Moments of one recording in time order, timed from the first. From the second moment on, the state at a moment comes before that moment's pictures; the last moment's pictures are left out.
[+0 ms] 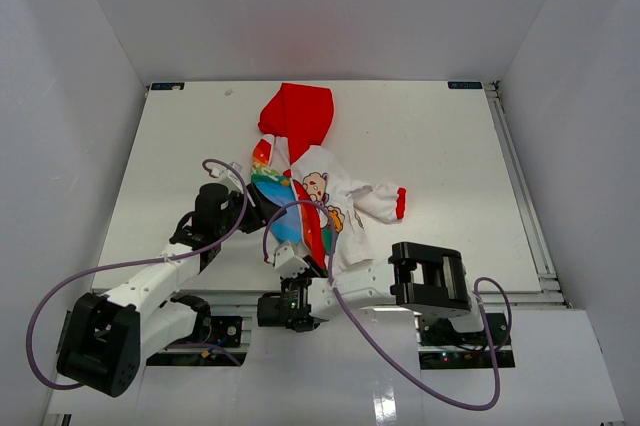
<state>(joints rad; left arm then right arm) -0.35 1.03 0.40 0.14 0.33 -0.76 1.60 2.00 1.28 -0.82 0.92 0.87</state>
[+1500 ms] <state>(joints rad) -0.35 1.17 0.24 0.64 0.77 -0.83 1.25 1.21 0.42 0.43 0.17 0.44</state>
